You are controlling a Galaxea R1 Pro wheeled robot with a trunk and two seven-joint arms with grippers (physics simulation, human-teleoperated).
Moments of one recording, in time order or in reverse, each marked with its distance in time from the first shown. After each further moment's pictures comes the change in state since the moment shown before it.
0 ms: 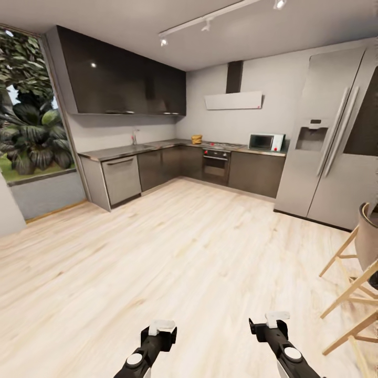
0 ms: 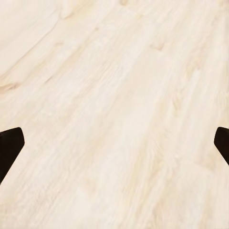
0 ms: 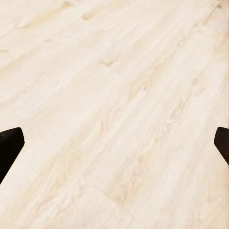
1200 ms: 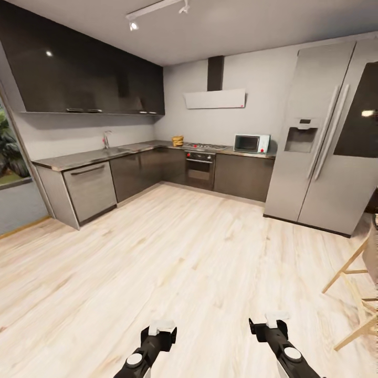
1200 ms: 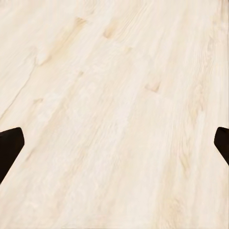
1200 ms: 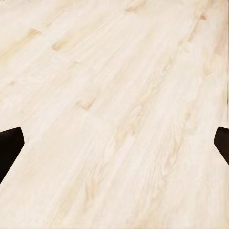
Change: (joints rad) left arm 0.000 0.000 0.000 0.000 0.001 -0.001 0.000; right arm 0.000 0.000 0.000 -0.001 -0.001 0.000 0.000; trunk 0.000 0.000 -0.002
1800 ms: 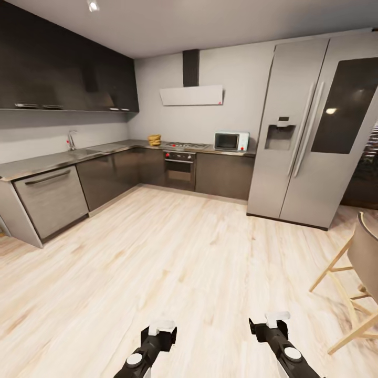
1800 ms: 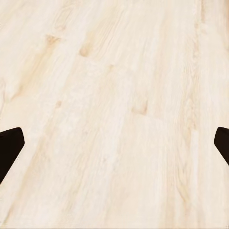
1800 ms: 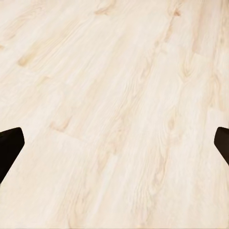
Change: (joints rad) left arm 0.000 0.000 0.001 0.000 0.001 0.000 0.000; right arm 0.000 0.000 0.000 0.001 0.001 0.000 0.000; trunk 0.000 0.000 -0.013
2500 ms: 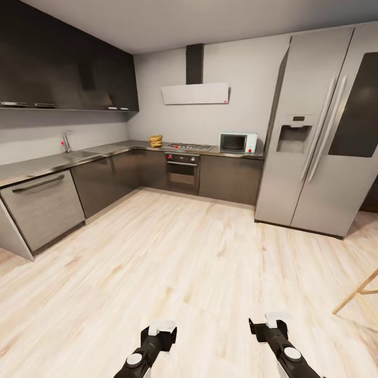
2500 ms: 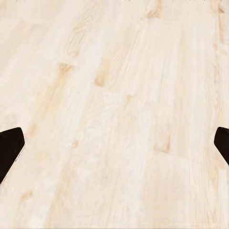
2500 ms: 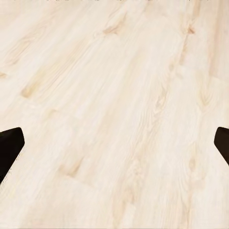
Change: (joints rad) left arm 0.000 0.000 0.000 0.000 -0.001 0.000 0.000; right arm 0.000 0.001 0.001 -0.001 -0.001 0.000 0.000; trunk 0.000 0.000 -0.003
